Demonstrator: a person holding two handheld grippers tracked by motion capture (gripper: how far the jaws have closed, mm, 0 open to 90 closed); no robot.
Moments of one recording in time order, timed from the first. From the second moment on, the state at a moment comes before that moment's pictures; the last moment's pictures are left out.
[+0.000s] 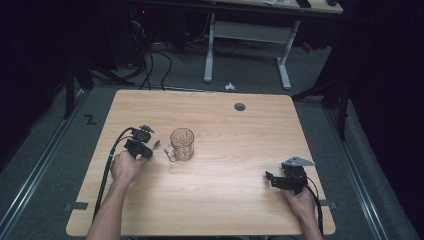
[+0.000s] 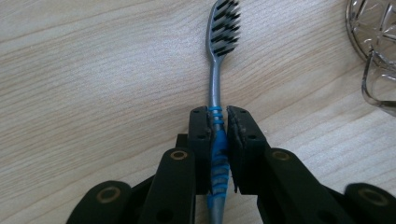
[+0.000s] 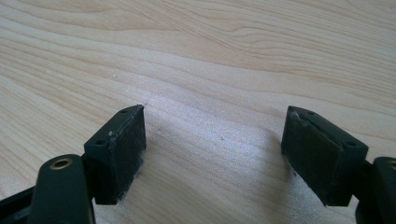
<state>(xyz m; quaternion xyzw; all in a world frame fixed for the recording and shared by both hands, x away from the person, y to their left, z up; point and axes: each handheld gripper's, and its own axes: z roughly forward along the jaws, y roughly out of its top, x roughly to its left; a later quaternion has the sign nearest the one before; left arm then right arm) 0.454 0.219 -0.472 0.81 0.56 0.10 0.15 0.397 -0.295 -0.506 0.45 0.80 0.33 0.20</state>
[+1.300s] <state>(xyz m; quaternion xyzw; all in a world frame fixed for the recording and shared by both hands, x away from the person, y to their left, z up) 0.406 0.229 -0.413 0.77 0.55 0.14 0.29 0.397 -0.295 -0.506 0.45 0.80 0.33 0.20</state>
